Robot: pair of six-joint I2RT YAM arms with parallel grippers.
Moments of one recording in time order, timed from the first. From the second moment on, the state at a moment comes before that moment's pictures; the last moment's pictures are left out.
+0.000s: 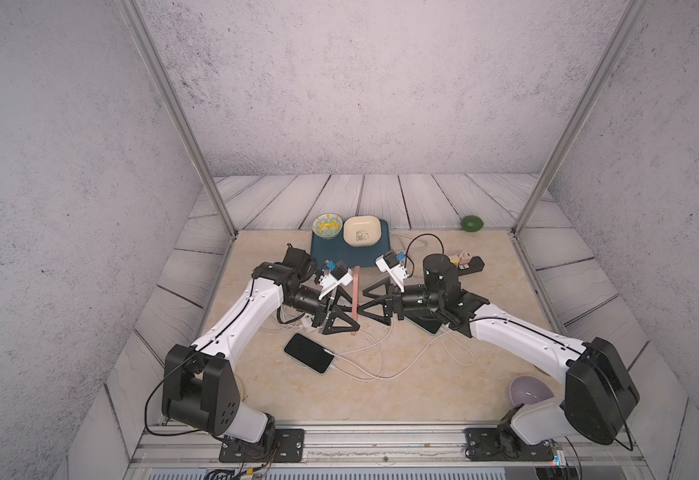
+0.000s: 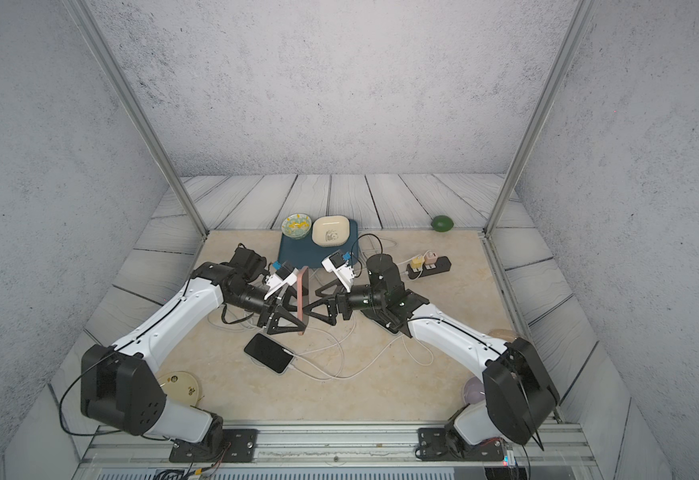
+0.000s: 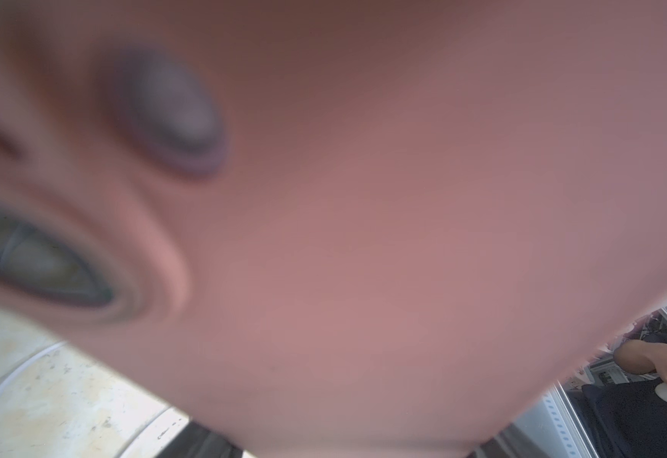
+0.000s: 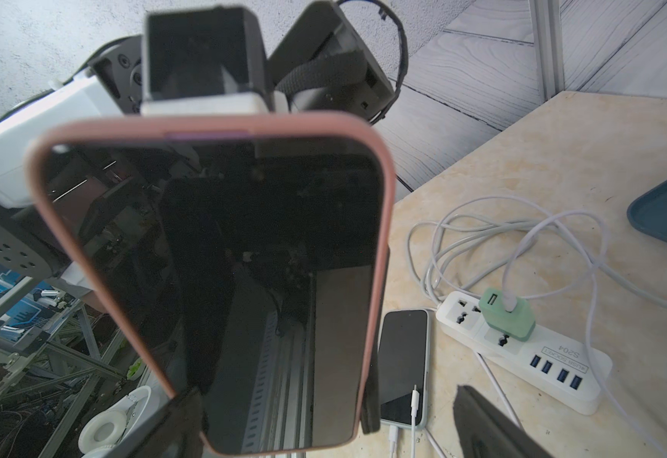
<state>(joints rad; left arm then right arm) -0.33 1.48 1.24 -1.09 1.26 0.82 0.68 1.45 1.01 0.17 -0.88 0.36</state>
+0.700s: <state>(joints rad) -0.33 1.48 1.24 -1.10 1.26 0.82 0.70 1.45 1.01 0.24 -0.91 0.39</state>
